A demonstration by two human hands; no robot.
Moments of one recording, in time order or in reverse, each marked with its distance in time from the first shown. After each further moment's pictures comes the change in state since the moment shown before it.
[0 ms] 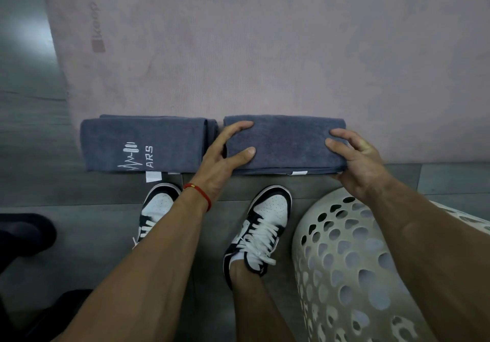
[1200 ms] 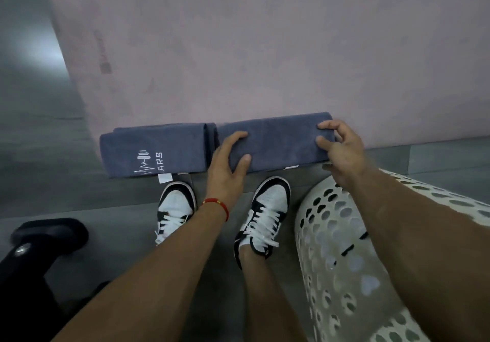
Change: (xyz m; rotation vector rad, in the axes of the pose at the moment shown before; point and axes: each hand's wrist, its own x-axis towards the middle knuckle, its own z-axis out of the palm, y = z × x) left_hand -0.034 0.013 0.027 0.450 0.199 0.104; right_hand -0.012 0.002 0.010 -0.209 0.129 -0.092
